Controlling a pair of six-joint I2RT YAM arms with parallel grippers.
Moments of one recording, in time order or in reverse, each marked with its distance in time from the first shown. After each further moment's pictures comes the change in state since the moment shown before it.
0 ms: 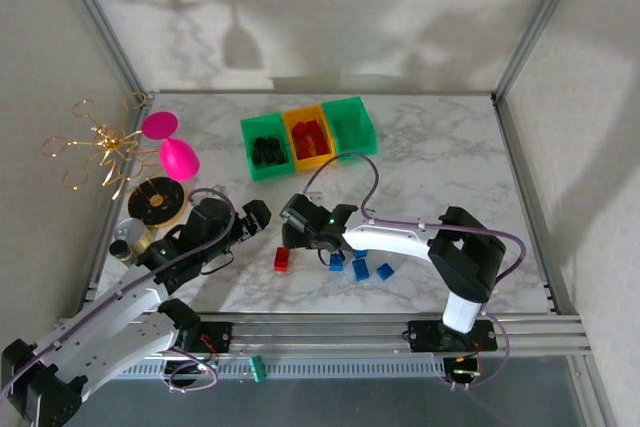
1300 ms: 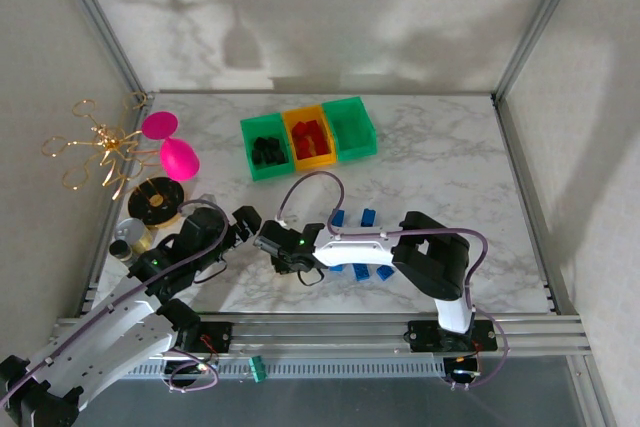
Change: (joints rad) left arm 0.000 -0.092 -0.034 -0.085 -0.056 -0.063; right arm 0.143 0.174 0.109 -0.034 -0.006 0.055
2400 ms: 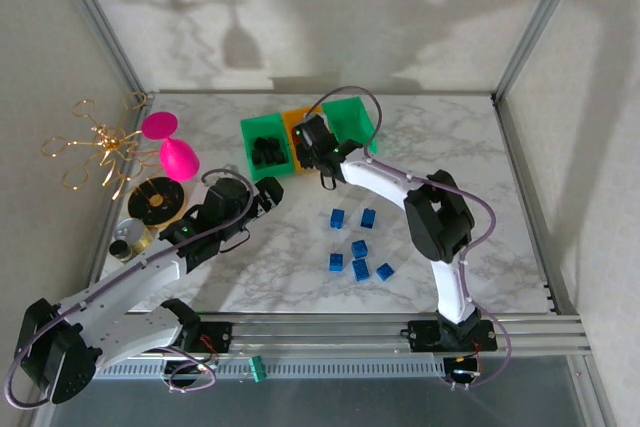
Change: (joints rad) left arm 0.000 0.344 0.138 0.307 0.003 0.059; right arm -0.498 0.144 0.401 0.140 0.103 -0.526
